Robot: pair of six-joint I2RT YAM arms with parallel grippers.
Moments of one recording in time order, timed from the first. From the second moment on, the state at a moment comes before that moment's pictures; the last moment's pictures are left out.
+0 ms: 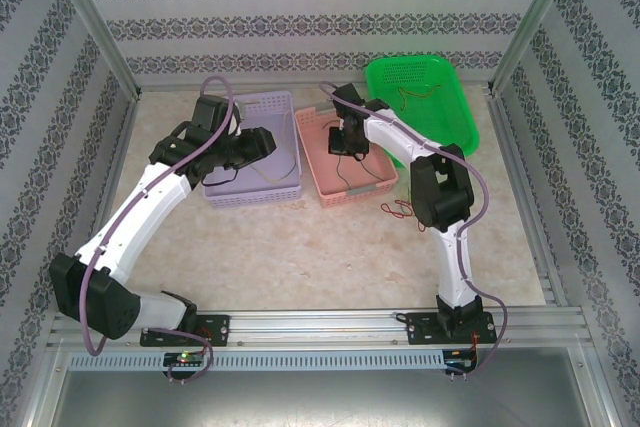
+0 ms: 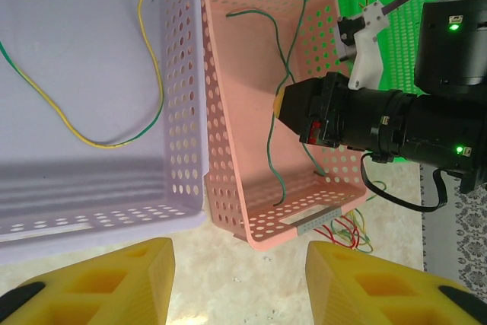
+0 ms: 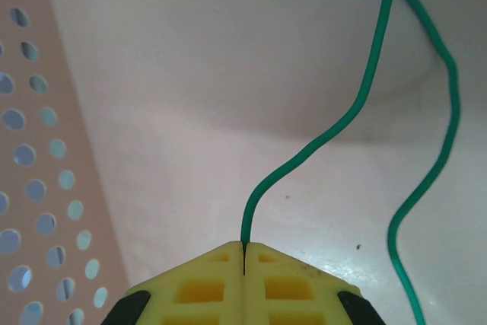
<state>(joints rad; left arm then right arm) -0.35 1.35 1.32 -0.73 0.21 -0.72 0.44 2.20 1.85 -0.84 -0.08 0.47</state>
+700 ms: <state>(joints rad) -0.75 1.76 1.13 -0.27 0.34 -1.25 0.39 2.11 1.78 -0.77 -0.21 0.47</state>
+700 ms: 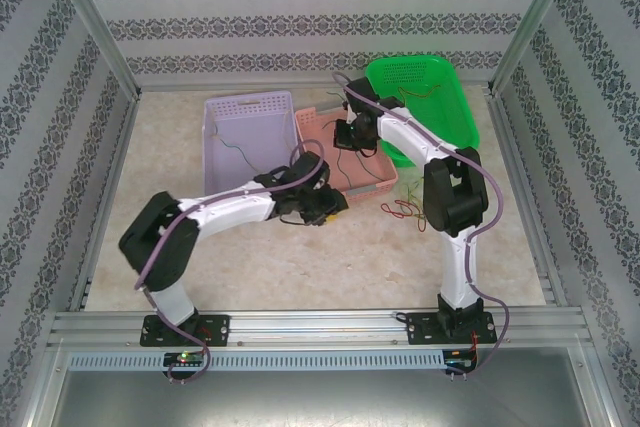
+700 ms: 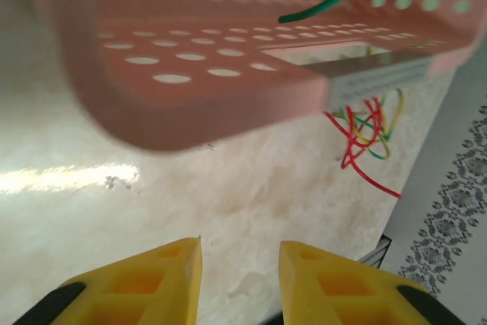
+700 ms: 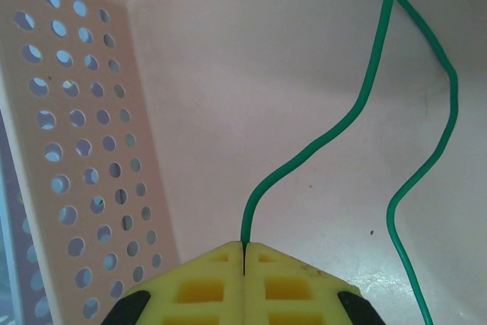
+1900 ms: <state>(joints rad) -0.76 1.87 1.13 -0.05 0.11 -1.38 0.35 2.20 1.83 -0.94 -0.38 0.38</state>
